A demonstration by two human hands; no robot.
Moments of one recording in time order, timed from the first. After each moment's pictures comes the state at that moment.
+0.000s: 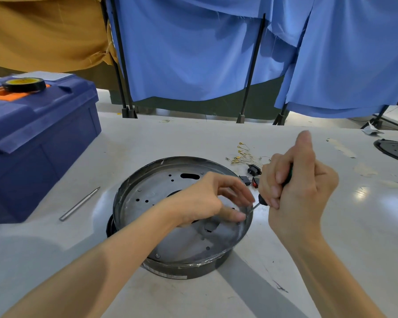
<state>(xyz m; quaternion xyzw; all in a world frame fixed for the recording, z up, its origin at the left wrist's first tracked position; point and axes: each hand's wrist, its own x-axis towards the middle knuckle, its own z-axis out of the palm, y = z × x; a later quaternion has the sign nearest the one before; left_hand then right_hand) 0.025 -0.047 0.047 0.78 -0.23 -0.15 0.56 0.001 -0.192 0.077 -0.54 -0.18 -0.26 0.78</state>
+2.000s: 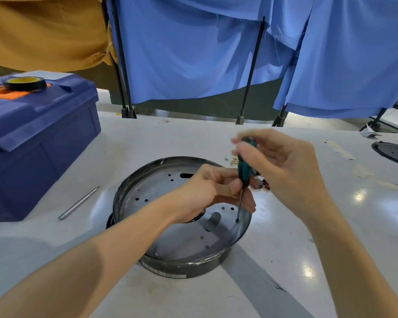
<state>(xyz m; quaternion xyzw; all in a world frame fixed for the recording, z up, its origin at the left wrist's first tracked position) 0.031 -0.052 0.043 0.61 -0.25 -0.16 0.74 0.019 -0.211 0.098 -0.78 -0.26 -0.18 0.54</state>
